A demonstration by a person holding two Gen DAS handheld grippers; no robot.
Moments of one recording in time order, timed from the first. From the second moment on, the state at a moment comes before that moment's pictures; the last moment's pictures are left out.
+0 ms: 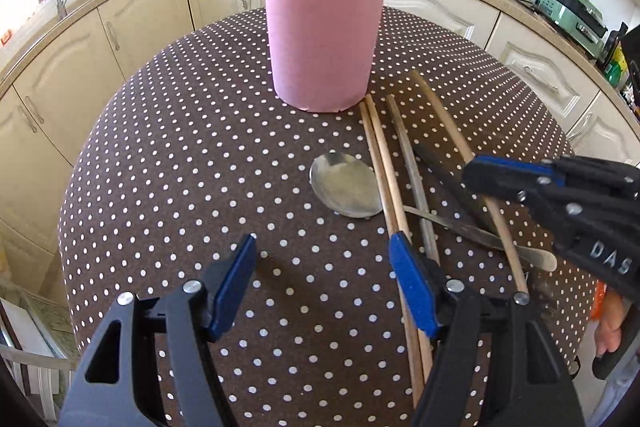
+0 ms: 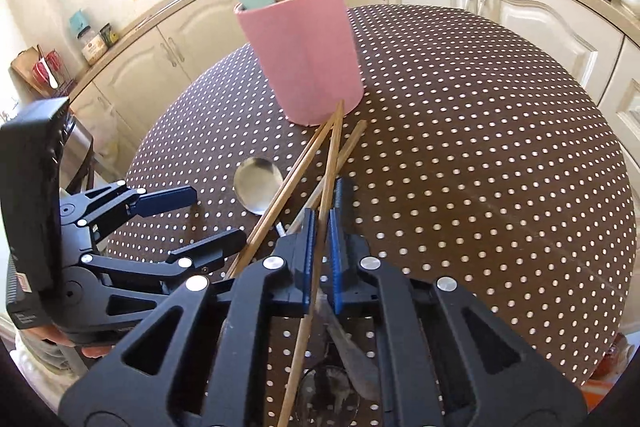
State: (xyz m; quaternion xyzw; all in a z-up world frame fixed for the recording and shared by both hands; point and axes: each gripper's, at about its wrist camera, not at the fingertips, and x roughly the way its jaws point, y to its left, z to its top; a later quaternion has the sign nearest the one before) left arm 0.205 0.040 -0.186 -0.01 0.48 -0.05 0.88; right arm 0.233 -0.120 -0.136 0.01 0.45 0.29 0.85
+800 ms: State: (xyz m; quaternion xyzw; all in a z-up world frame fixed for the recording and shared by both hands) left arm 0.224 0.025 -0.185 -0.03 0.51 -0.06 0.86; right arm 0.238 -0.148 -0.133 0.02 0.44 0.28 0.85
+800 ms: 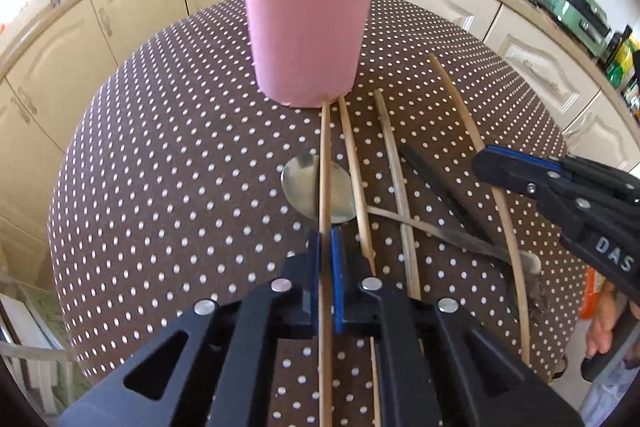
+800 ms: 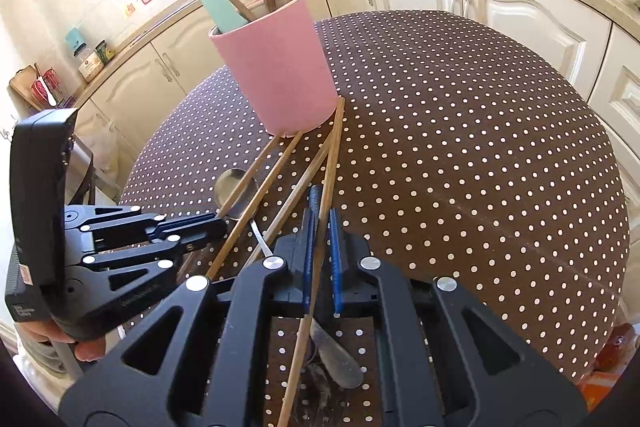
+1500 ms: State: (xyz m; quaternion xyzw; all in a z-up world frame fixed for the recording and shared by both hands) left arm 0.232 0.023 -0.181 -0.04 0.51 -0.08 0.86; right arm 0.241 -0.126 -0.138 0.02 0.47 0.28 0.84
